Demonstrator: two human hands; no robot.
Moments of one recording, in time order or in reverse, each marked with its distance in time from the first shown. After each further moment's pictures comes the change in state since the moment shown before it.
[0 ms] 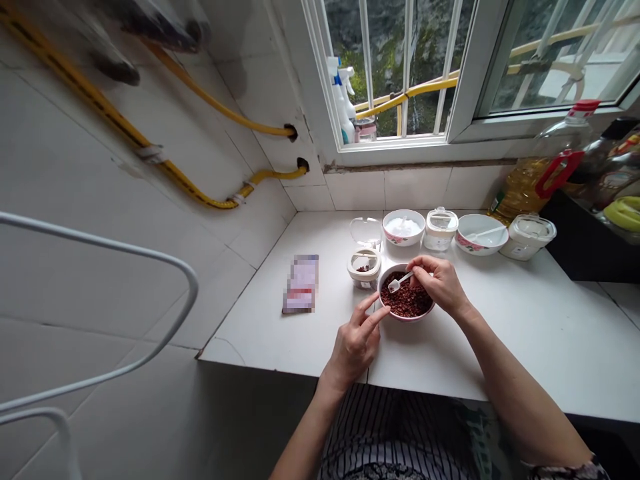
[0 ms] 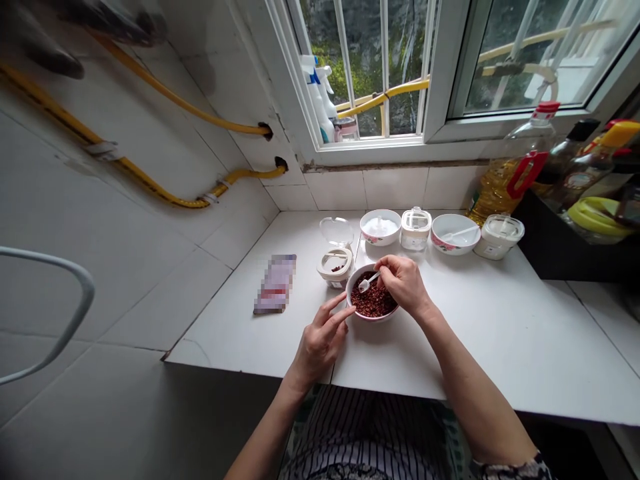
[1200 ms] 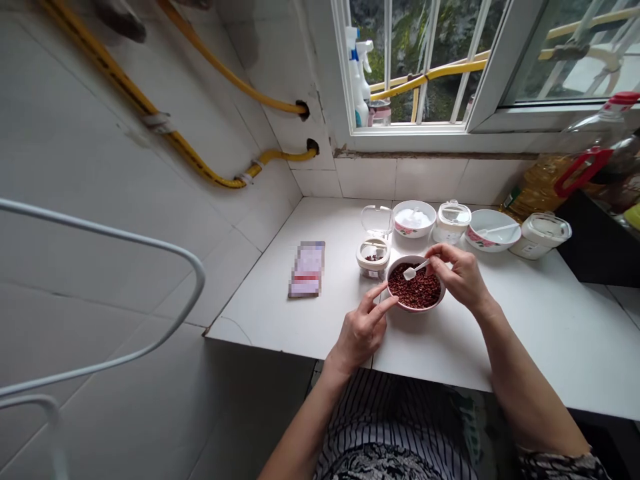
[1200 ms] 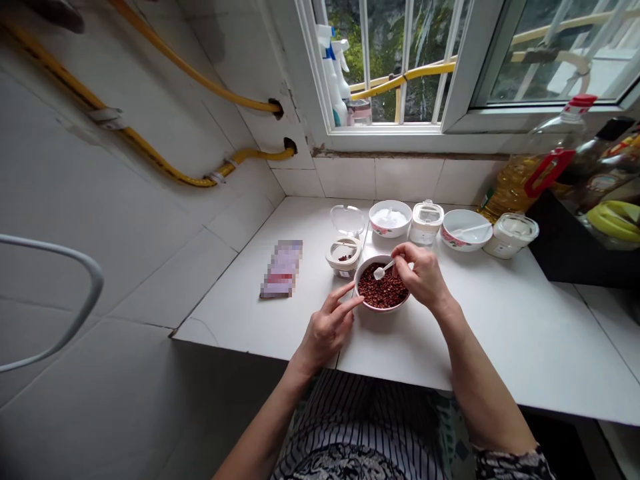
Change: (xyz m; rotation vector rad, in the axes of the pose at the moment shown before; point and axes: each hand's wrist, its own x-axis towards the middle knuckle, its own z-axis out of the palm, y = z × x) left_hand 0.000 -0.001 0.003 0.011 -0.008 -0.005; right_hand -0.002 -0.003 -0.018 -0.146 -0.011 -0.145
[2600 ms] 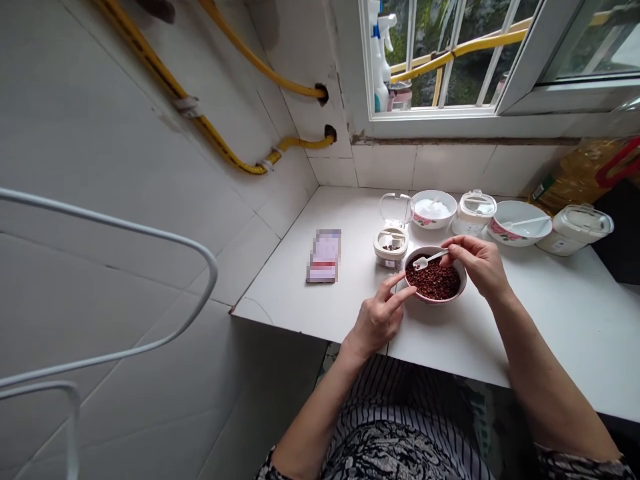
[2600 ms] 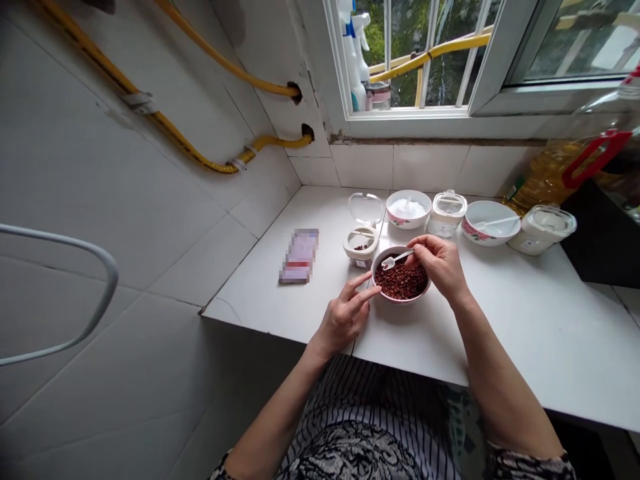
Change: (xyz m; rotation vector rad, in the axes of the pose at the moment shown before) left_hand 0.000 0.000 0.001 -0.010 0.002 0.003; right_hand 0.007 -0.007 0.007 0.439 0.036 0.314
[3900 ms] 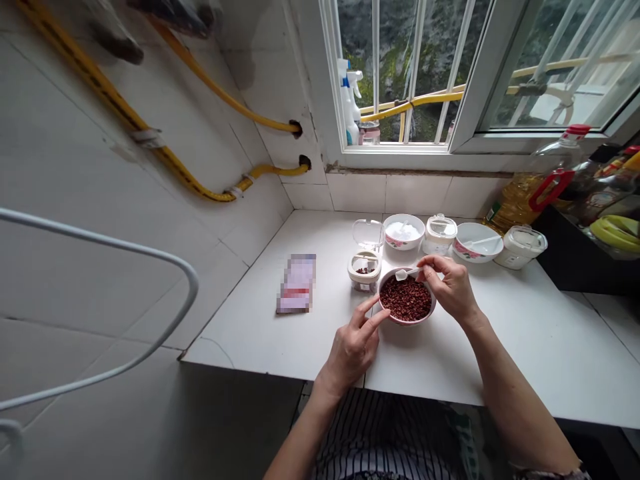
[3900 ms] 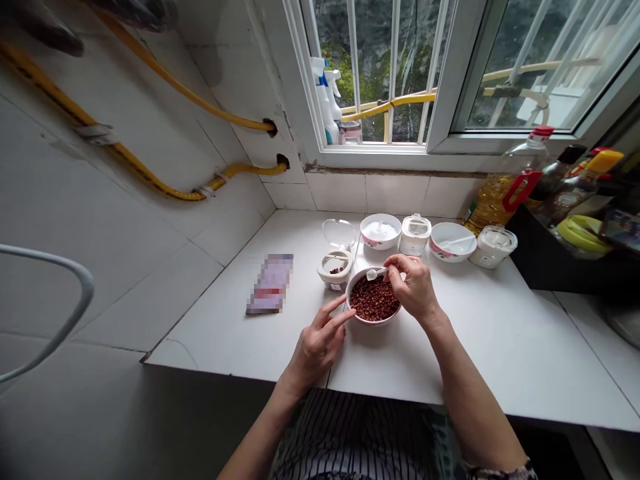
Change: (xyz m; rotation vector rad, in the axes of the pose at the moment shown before) left_hand 0.001 0.001 -0.001 -0.015 0.036 0.022; right_hand -0.007 0.002 -0.006 -0.510 0.098 -0.379
